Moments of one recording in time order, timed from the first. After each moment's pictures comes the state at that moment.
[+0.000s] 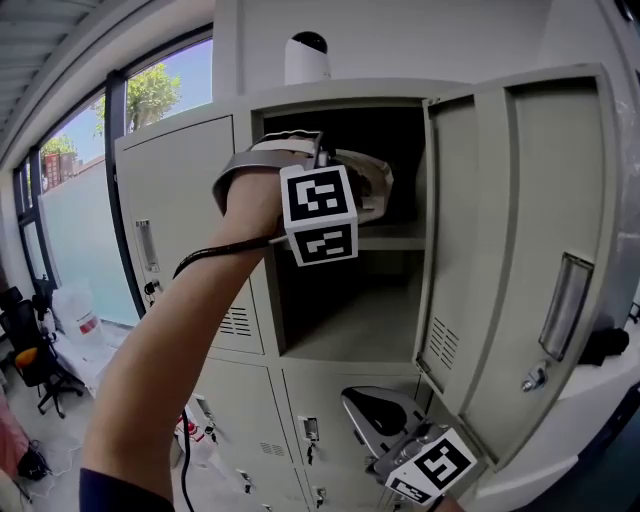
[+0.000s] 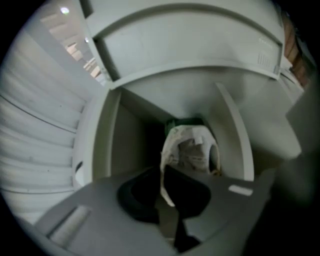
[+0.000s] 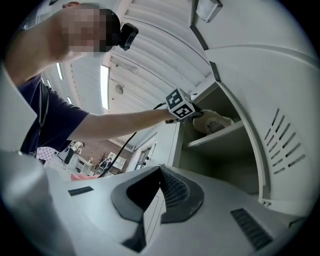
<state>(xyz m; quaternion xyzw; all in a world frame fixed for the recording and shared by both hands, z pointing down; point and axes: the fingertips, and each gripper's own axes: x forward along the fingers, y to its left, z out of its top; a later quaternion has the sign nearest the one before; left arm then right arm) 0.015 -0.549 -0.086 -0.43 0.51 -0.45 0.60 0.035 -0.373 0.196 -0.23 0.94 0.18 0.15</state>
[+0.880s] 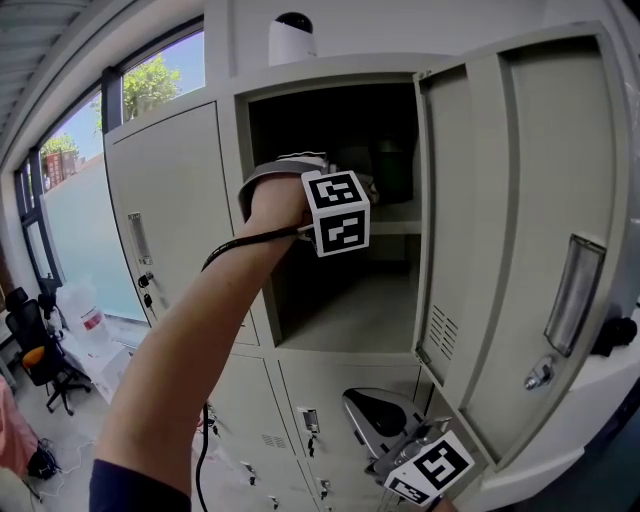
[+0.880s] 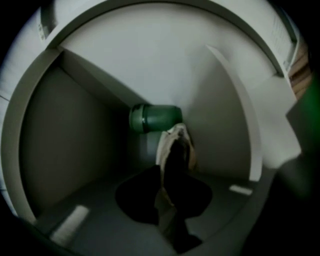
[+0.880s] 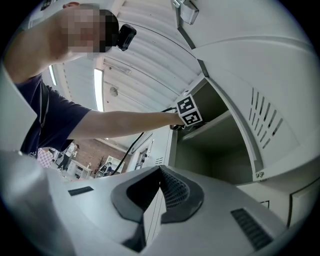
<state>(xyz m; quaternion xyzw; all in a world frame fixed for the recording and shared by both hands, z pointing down) 0.013 -0.632 -0.015 -0.48 0.49 -0.53 0.50 0.044 -0.383 0.222 -0.24 0.95 0.14 0.16</state>
